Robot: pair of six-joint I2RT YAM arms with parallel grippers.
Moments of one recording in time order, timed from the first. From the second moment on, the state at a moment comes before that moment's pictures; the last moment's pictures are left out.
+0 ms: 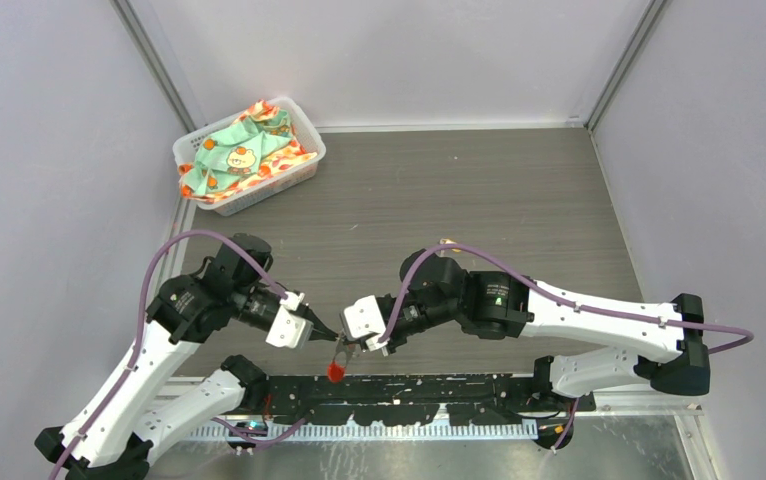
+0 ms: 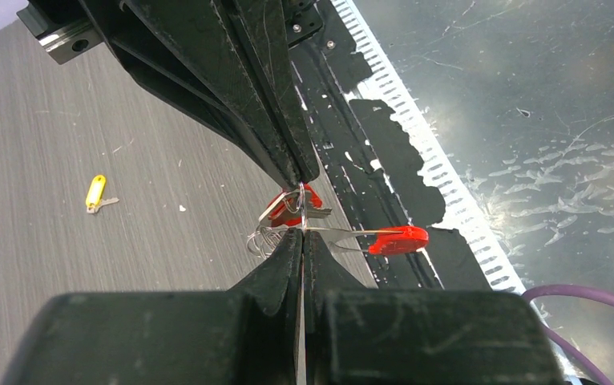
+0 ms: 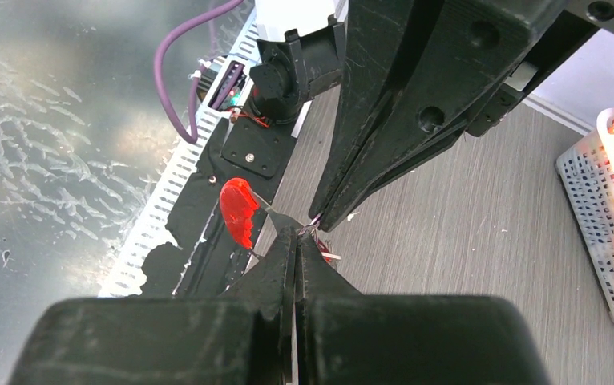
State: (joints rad) left arm -0.62 0.77 1.05 -1.16 1.03 1.11; right arm 1.32 1.22 1.18 -0.36 -0.43 -0.50
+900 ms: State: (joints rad) left arm -0.62 0.73 1.00 -1.03 1.03 0.91; right arm 1.32 1.22 1.19 -0.42 -0.43 -0.53
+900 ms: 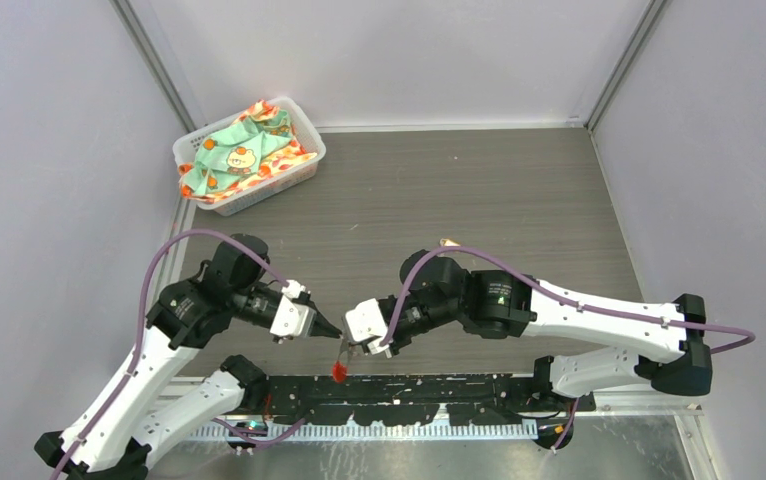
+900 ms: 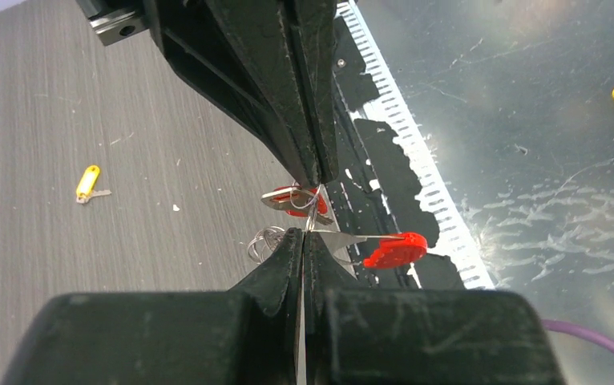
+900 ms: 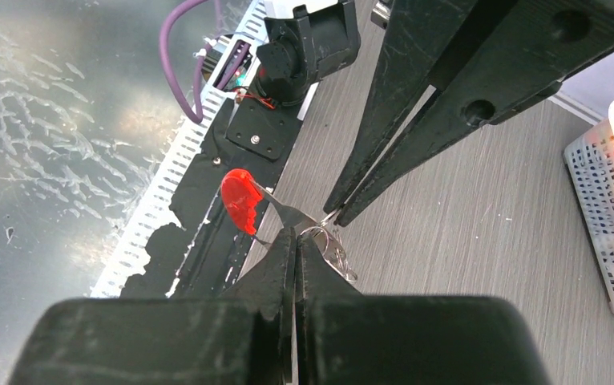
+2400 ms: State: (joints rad) left arm -0.62 0.63 0.92 -0.61 1.13 0.41; right arm 1.34 1.11 1.12 -0.35 -0.33 -0.47
